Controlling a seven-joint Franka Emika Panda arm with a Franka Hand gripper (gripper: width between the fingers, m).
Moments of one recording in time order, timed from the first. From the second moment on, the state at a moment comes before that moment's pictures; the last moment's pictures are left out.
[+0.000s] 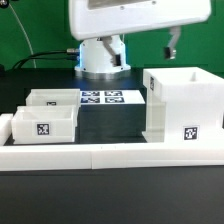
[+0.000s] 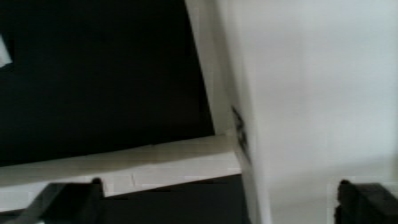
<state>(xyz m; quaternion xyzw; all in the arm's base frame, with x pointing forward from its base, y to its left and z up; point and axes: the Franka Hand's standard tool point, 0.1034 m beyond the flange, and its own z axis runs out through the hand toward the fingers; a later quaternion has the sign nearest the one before) 0.590 0.023 0.139 -1.00 0.04 -0.04 0.07</state>
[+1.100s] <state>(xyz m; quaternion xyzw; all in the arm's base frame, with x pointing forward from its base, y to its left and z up) 0.544 -0.057 0.101 -1.00 0.00 -0.02 0.03</state>
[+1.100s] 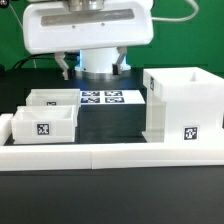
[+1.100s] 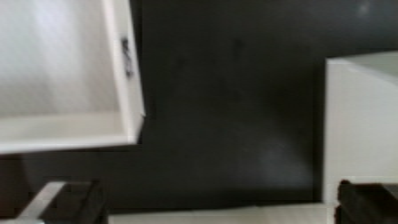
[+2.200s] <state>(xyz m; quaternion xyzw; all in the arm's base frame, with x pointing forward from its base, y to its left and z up) 0.518 -0.083 0.064 -1.00 -0.01 0.01 0.03</state>
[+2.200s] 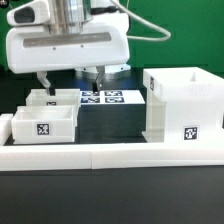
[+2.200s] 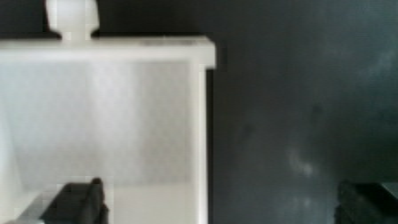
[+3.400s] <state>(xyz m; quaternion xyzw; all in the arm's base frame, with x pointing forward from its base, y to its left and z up) 0.511 -0.087 0.008 -1.00 -0.02 -0.01 0.00</state>
